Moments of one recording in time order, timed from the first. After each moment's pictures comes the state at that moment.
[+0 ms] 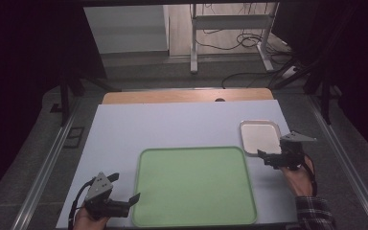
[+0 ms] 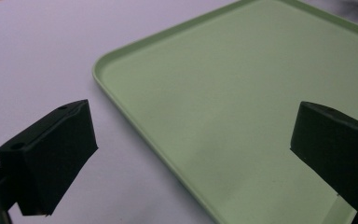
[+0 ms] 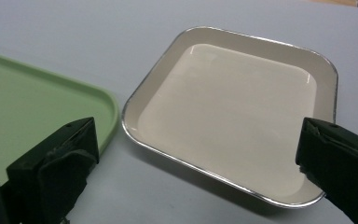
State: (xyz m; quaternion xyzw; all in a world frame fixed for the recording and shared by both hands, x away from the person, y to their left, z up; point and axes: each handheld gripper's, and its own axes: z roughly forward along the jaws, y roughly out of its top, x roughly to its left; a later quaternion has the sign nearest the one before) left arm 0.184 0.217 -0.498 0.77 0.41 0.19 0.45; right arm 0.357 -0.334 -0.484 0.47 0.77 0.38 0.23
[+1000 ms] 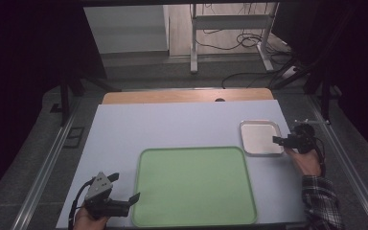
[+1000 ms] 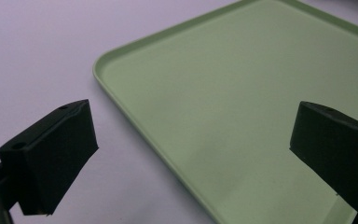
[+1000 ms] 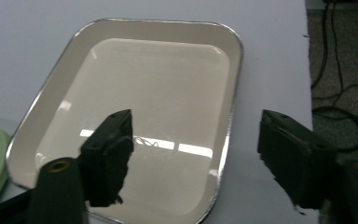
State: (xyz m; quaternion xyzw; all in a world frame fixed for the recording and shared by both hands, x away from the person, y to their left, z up) left arm 0.185 0.218 -0.499 0.77 0.41 0.18 0.45; right arm 0.418 -0.387 -0.485 0.58 0.72 0.33 0.17
